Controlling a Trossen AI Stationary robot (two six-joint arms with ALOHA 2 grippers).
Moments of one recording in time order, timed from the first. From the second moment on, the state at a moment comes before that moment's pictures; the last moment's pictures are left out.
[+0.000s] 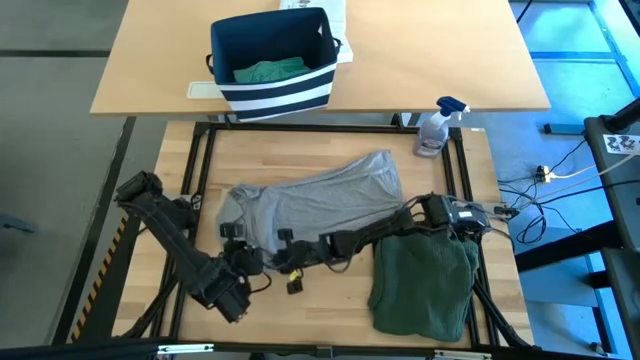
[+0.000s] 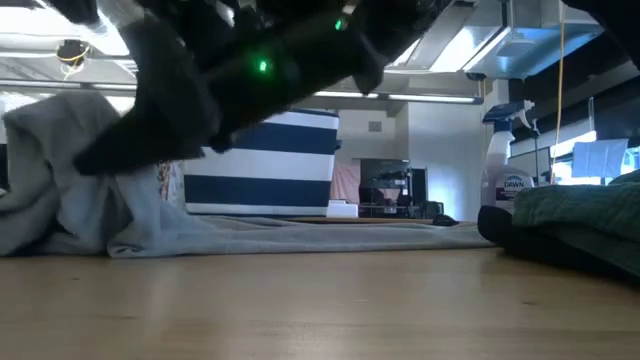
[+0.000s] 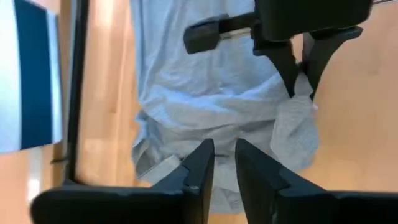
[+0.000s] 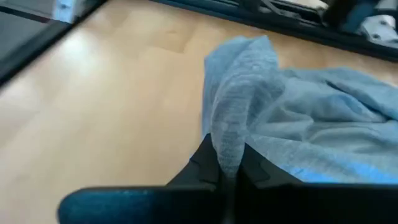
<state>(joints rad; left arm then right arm) -0.77 1.71 1.54 -1.57 -0.60 -0.91 0.28 2.34 1.66 0.18 0.07 -0.11</state>
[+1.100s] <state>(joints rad) -0.10 1.55 1.04 -0.31 -0.34 0.17 0.58 2.33 1.58 0.11 0.25 0.12</state>
